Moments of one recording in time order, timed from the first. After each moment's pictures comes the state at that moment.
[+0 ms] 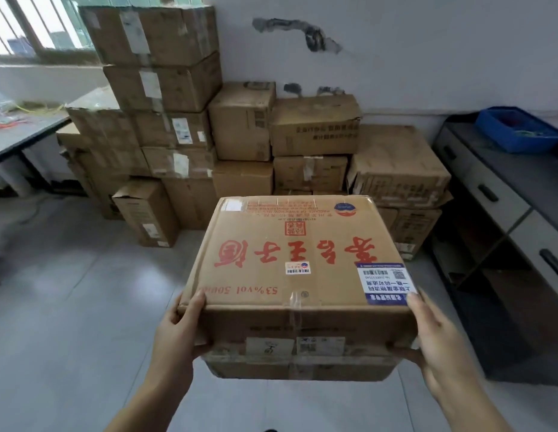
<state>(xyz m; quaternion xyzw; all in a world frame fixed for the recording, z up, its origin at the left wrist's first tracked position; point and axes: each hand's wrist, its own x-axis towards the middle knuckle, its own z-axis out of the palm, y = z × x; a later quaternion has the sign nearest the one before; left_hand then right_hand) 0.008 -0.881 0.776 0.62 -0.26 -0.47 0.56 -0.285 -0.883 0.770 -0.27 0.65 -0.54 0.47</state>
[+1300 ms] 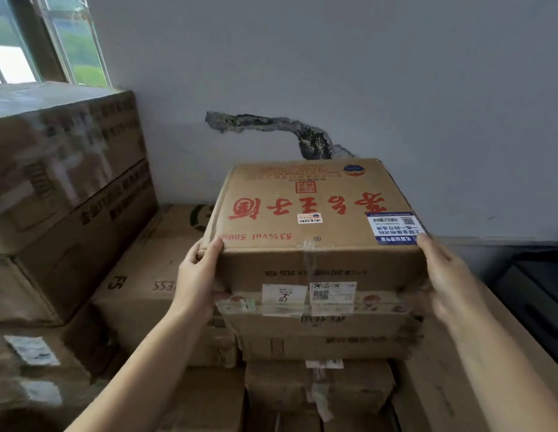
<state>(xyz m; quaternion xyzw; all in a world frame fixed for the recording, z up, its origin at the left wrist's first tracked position) -0.031 -1.848 0.867 0.54 -0.32 -0.50 0.59 -0.342 -1.829 0.875 -0.29 0.63 -0.63 0.35</state>
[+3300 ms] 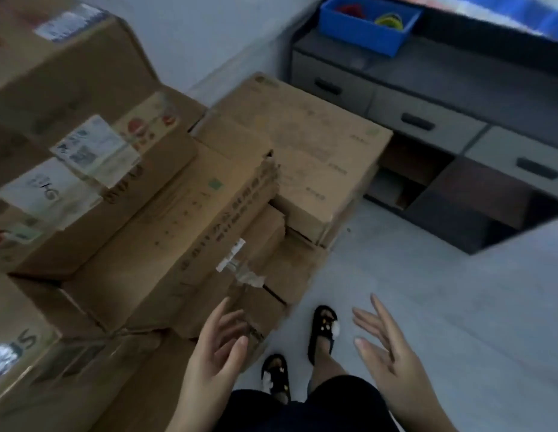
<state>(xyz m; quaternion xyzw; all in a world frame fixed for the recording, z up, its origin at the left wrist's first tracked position) -0.063 -1.799 0.721 0.38 -0.66 -0.64 0.08 -0.186 -1.592 0.698 -0.11 0.76 -0.58 0.27</state>
